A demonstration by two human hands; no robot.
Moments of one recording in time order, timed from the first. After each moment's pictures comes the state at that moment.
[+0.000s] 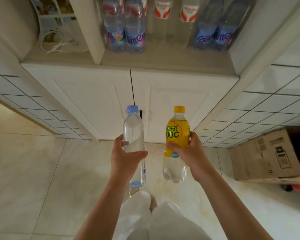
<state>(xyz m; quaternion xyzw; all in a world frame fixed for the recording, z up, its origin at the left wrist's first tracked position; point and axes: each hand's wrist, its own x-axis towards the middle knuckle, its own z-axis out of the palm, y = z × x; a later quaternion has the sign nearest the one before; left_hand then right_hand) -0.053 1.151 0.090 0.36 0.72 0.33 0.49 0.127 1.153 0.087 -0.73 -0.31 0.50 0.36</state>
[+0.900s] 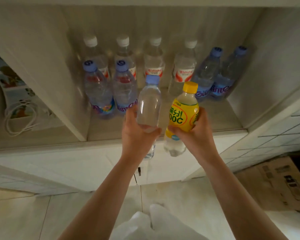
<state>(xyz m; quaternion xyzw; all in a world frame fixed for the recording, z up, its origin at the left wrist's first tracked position) -0.005 1.450 0.143 0.59 0.56 0.43 0.39 0.144 1.407 0.157 -0.70 -0.43 0.26 0.50</state>
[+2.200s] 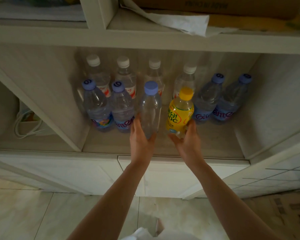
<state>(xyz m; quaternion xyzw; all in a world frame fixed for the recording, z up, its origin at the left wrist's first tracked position) 0.051 1.497 0.101 0.59 0.60 0.47 0.28 0.194 1.476 0.109 -0.68 -0.54 0.21 0.45</state>
